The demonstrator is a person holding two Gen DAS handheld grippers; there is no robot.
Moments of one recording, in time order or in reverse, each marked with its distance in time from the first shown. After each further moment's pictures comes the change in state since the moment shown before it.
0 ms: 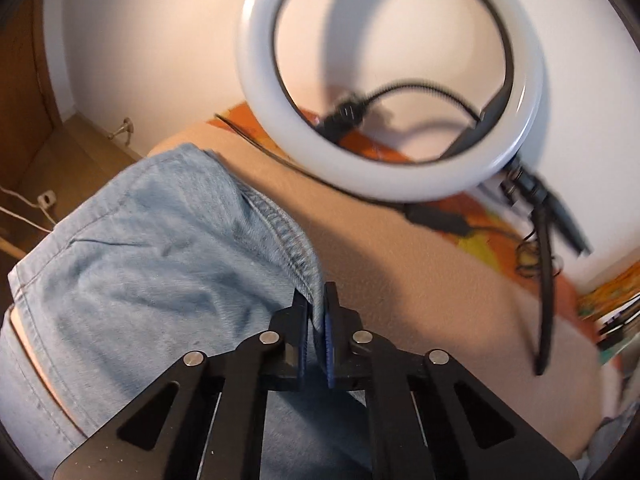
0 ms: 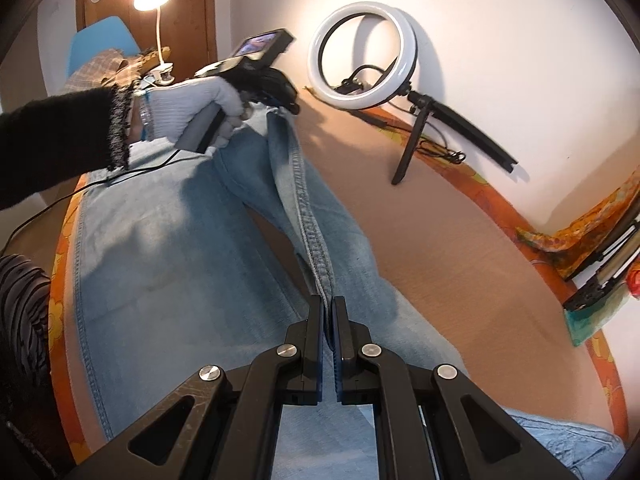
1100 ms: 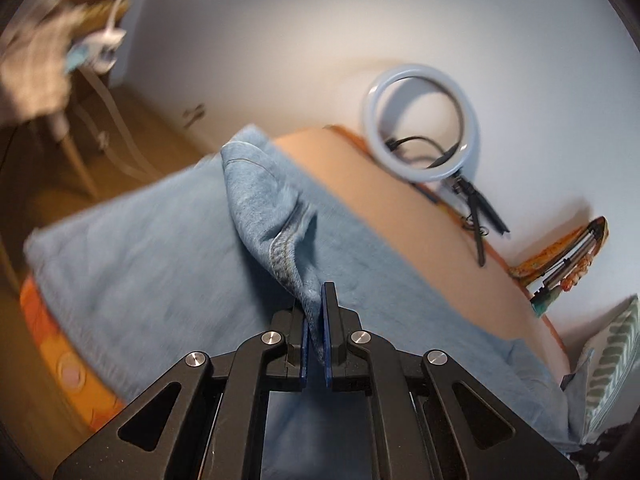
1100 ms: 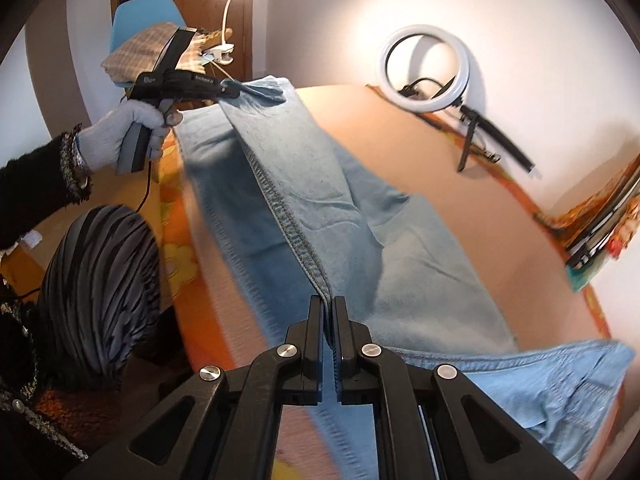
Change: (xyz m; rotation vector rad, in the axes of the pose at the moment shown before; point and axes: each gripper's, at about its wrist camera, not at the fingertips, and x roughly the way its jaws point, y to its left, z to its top) left arm -0.193 0.159 -0.167 -0.180 -0.158 -0.148; right arm -0.094 0.155 -0.056 -0.037 0.057 0.034
